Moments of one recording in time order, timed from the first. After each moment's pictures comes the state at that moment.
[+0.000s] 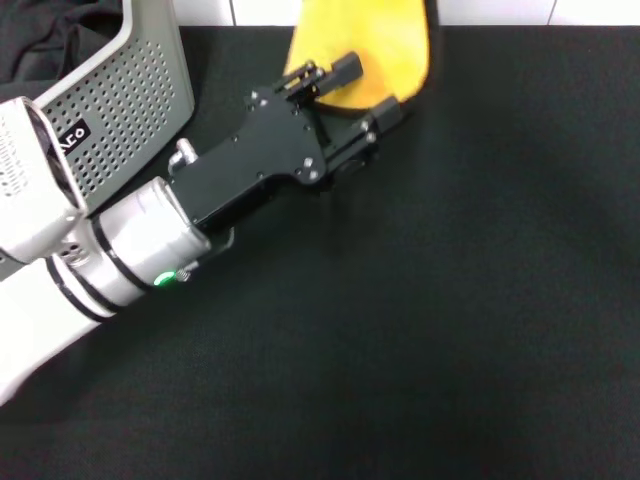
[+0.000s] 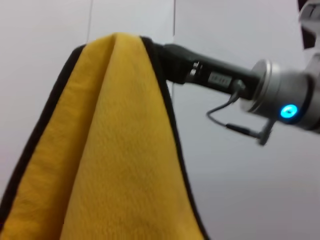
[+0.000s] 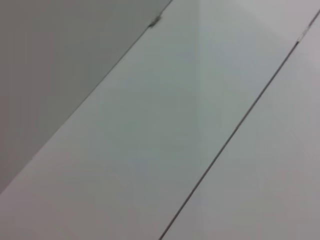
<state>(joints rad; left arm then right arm) -0.47 -2.11 1.65 0.28 0.52 1.54 -0.62 0.38 2.02 -1.84 -1.74 1.64 0.10 -1.86</state>
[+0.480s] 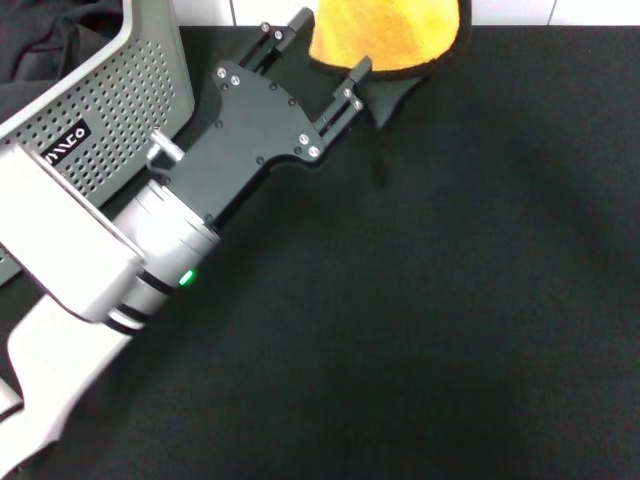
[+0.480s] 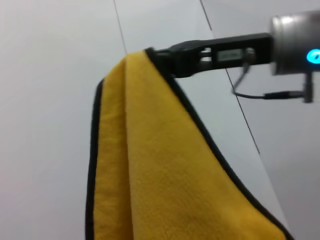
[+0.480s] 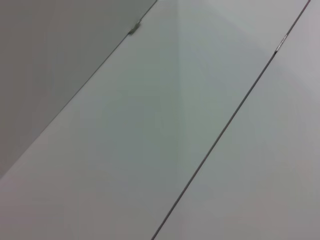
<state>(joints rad) -0.38 -2.11 2.14 0.43 -0.15 1.38 -0.06 0.43 2.03 -1.89 -1.73 1.64 -0.02 -1.84</state>
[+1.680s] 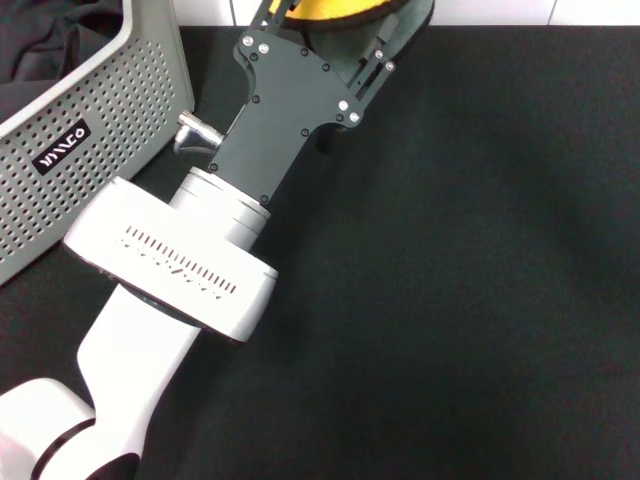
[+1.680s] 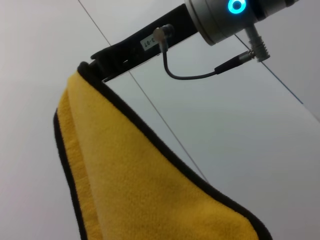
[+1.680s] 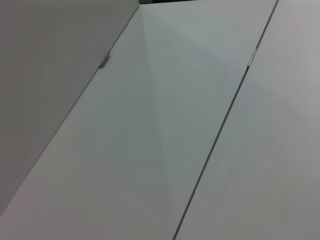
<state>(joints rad) -0.42 -2.11 2.58 0.61 -0.82 1.33 0.66 0.55 2.03 -1.90 -1.71 1.79 -0.12 -1.82</state>
